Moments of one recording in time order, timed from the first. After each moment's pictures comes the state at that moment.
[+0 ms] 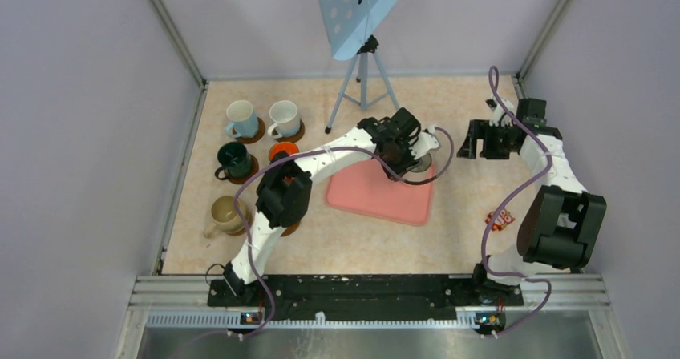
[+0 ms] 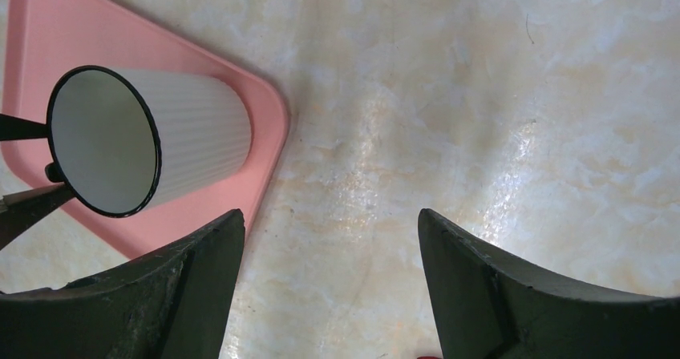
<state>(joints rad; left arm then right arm) -0.88 2.23 1.97 -0.81 0.18 0.33 -0.23 1.50 1.12 -0.62 -0.52 -0.17</state>
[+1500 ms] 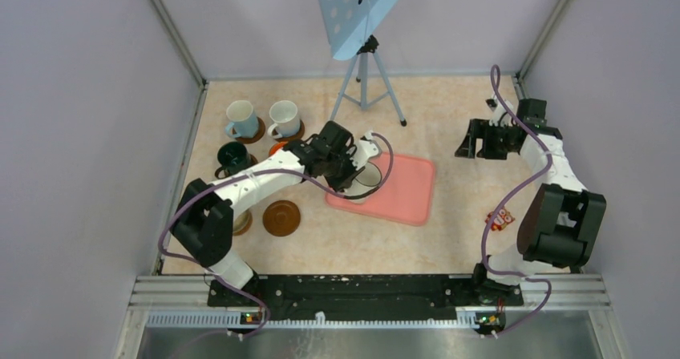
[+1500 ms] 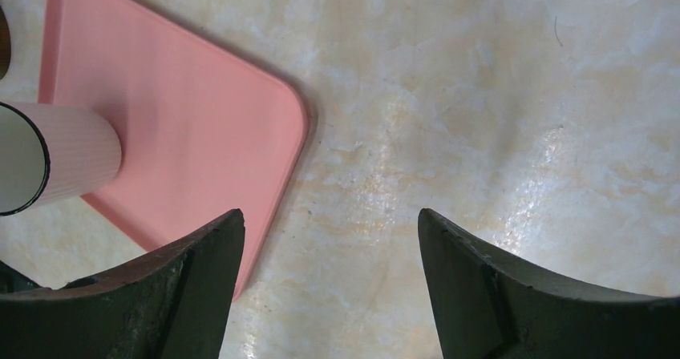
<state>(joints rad) -0.72 1.61 1.21 -0.57 0.21 0.32 -0.24 1.51 1.12 -0.62 -0.57 -0.15</state>
